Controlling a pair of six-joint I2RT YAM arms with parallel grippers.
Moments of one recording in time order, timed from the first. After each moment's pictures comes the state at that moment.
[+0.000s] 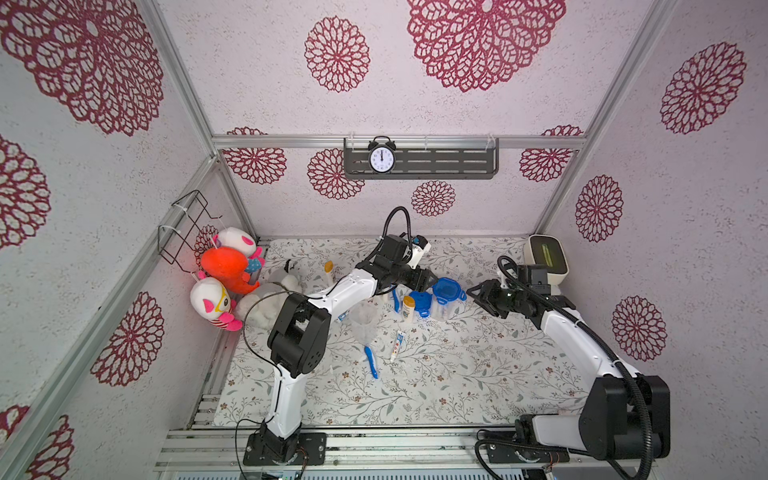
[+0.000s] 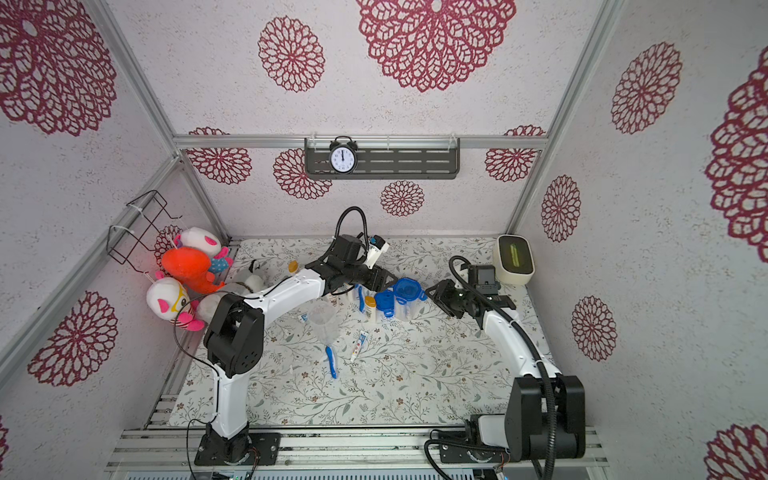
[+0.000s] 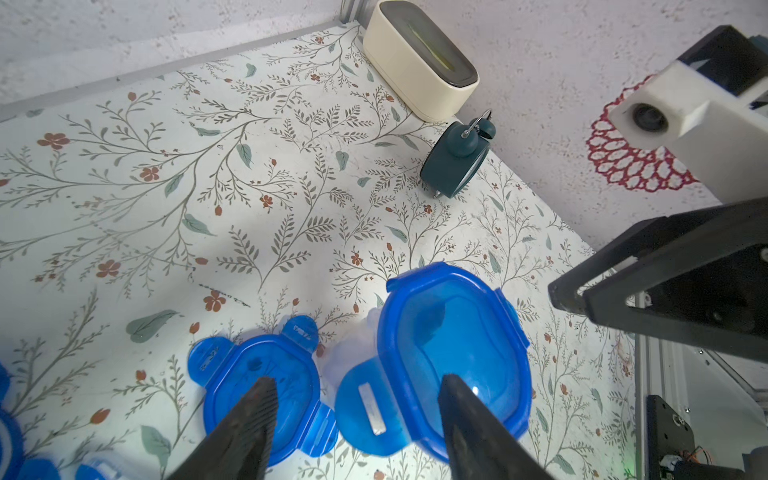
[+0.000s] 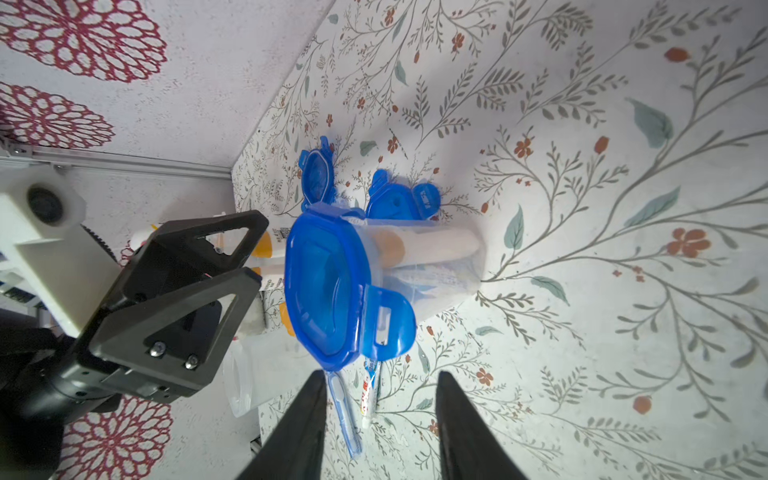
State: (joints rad) left arm -0.61 2.07 1.66 -0.22 0.44 -0.14; right arm 0.07 1.33 0.94 -0.39 -0.56 0.73
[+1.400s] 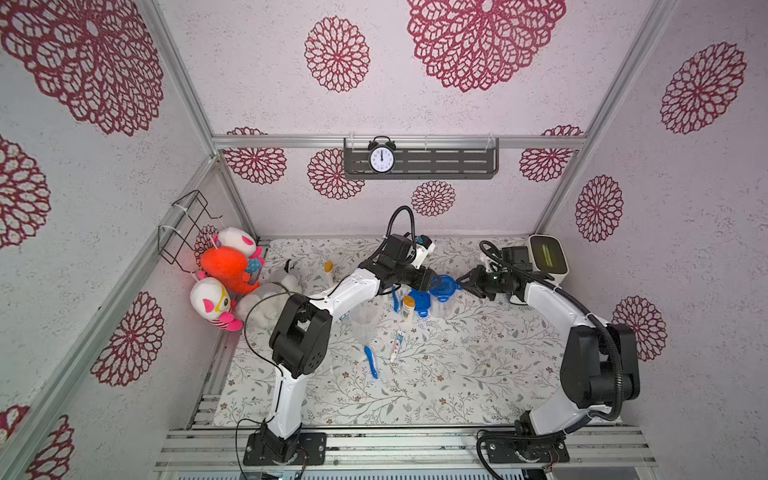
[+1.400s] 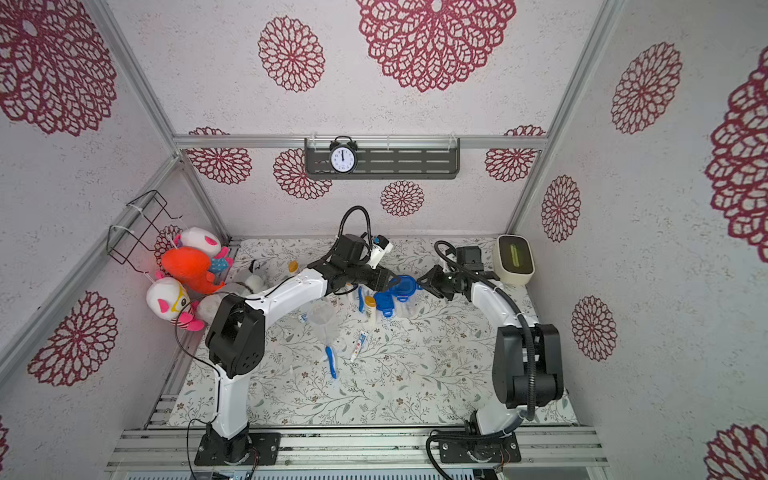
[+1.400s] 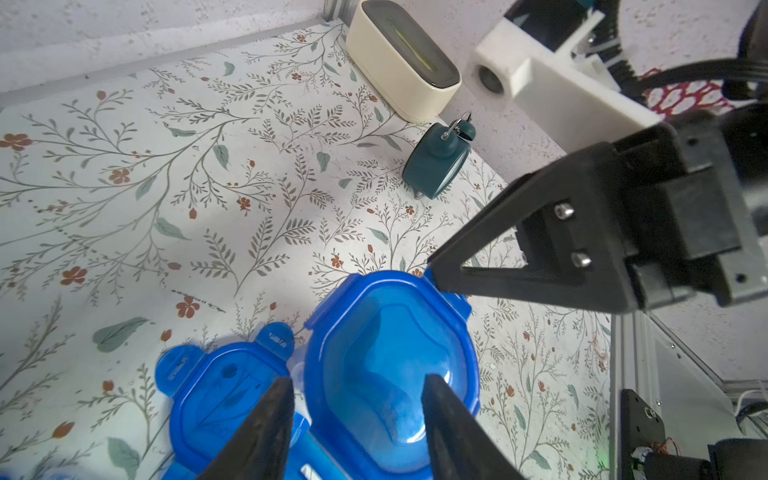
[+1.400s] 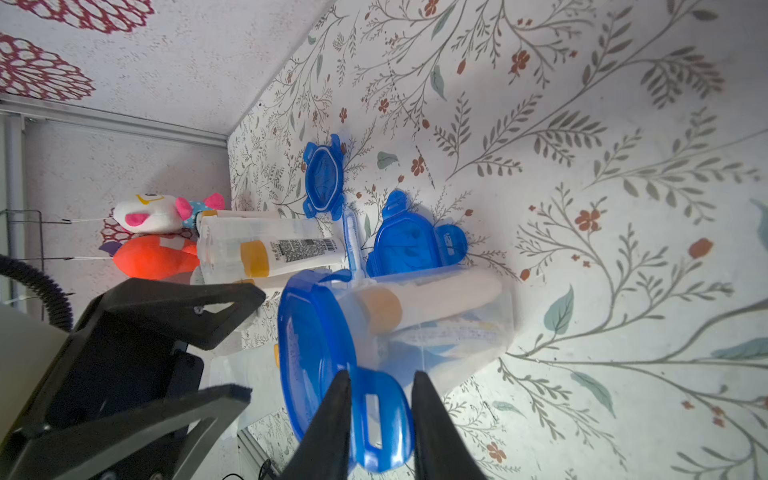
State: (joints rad) left arm -0.63 2.07 1.69 -0.24 0.47 -0.15; right arm 0.10 1.64 1.21 -0.45 -0.61 0.56
